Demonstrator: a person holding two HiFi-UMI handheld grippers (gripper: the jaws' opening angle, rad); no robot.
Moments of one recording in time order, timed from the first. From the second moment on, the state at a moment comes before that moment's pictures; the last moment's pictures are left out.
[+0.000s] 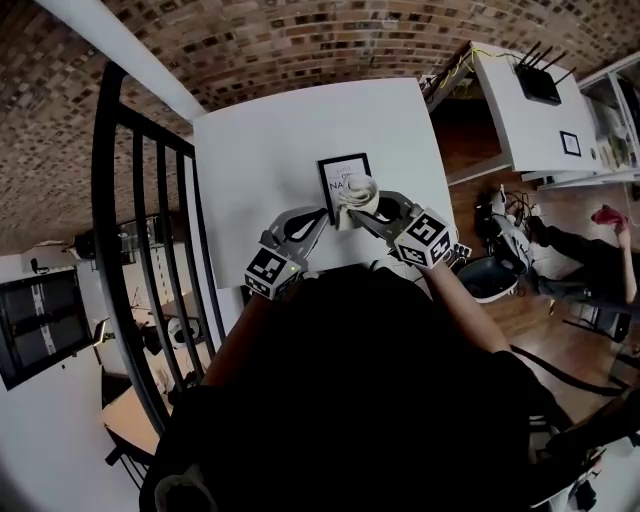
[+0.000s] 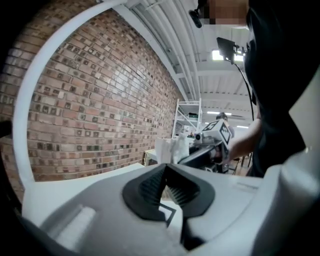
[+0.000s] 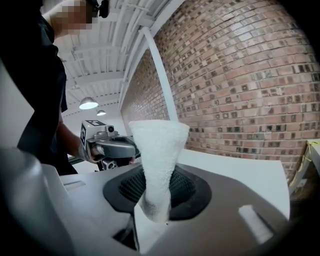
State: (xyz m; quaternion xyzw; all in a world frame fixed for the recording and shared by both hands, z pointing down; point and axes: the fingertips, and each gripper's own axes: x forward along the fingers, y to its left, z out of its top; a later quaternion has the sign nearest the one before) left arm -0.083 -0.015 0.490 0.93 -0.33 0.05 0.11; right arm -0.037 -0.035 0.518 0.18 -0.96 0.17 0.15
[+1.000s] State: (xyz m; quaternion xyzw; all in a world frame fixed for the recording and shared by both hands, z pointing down) left arm -0.090 -0.036 0.514 0.89 -0.42 0.04 0.14; right arm -0.060 -0.150 0.686 0.17 -0.89 0.25 0.35
